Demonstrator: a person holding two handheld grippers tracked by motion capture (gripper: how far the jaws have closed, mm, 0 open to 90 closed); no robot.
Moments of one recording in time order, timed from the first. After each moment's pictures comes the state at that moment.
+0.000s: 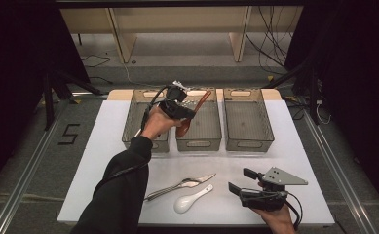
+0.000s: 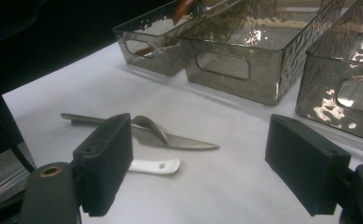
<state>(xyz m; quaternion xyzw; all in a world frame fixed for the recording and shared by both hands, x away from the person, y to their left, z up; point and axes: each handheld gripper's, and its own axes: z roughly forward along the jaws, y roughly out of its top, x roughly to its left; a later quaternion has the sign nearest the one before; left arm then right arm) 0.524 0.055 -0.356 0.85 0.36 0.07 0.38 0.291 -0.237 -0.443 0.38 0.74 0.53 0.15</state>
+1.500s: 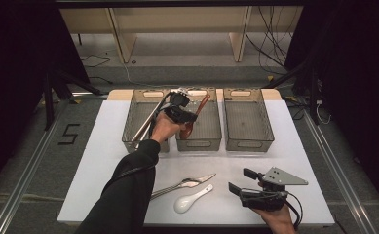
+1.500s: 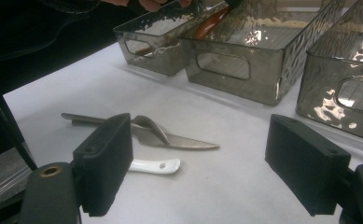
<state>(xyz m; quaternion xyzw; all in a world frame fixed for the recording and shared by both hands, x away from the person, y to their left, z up) 0.535 0.045 -0.392 0.84 0.40 0.08 0.37 0.290 -0.237 -0.443 0.38 0.74 0.53 0.14</state>
